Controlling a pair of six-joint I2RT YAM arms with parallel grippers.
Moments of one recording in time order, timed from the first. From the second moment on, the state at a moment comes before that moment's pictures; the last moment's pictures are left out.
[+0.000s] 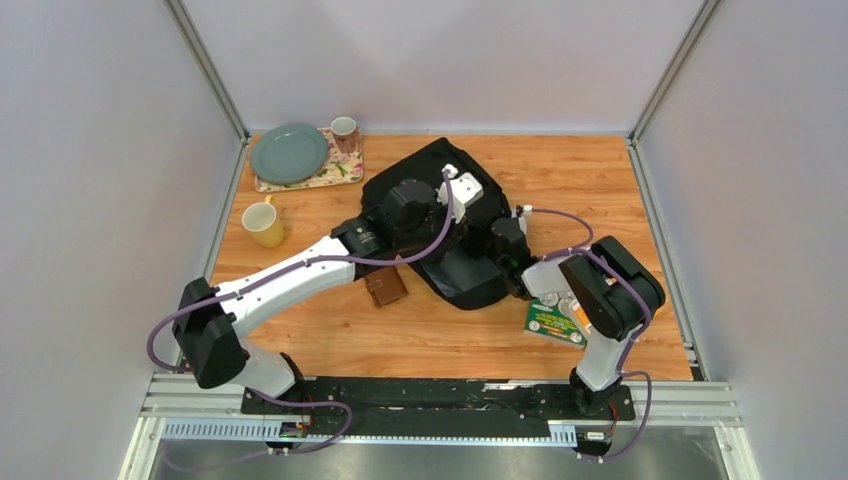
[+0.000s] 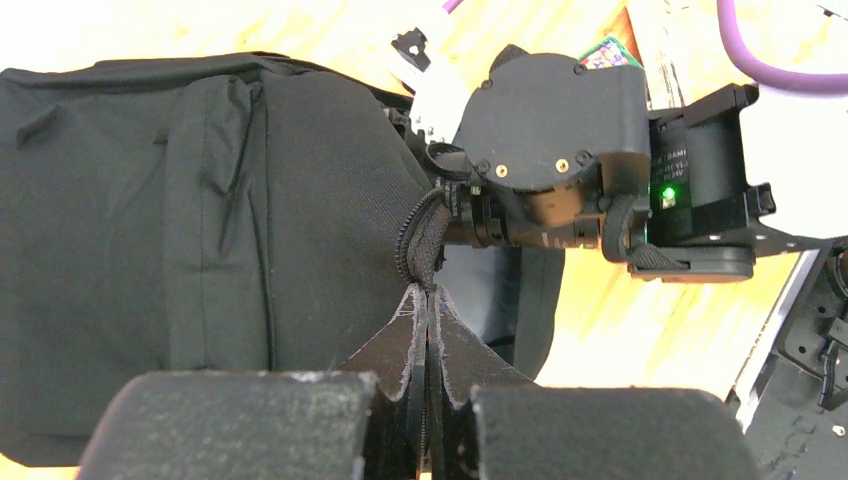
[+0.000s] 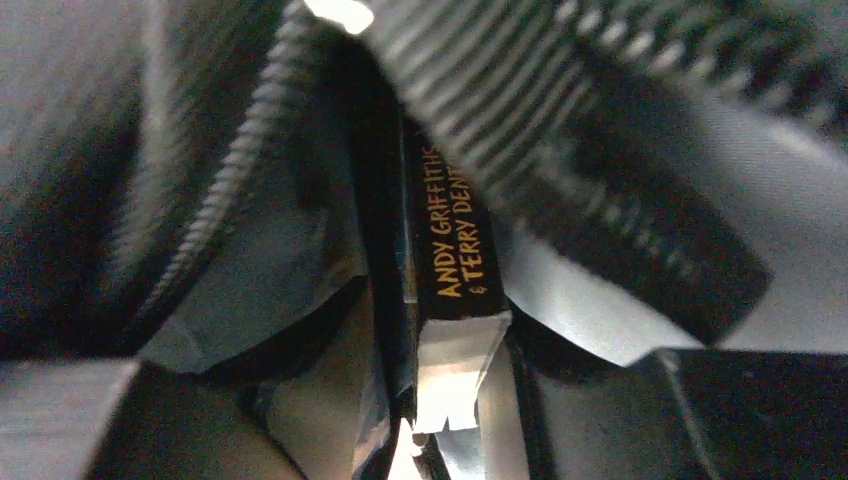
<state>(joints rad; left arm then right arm) -0.91 1.46 1.25 -0.21 0.07 0.03 0.55 1.78 0.65 0.82 0.08 1.47</state>
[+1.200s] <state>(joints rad) -0.87 1.44 1.21 -0.20 0.12 0.01 0.51 1.96 0.80 0.87 -0.26 1.36</state>
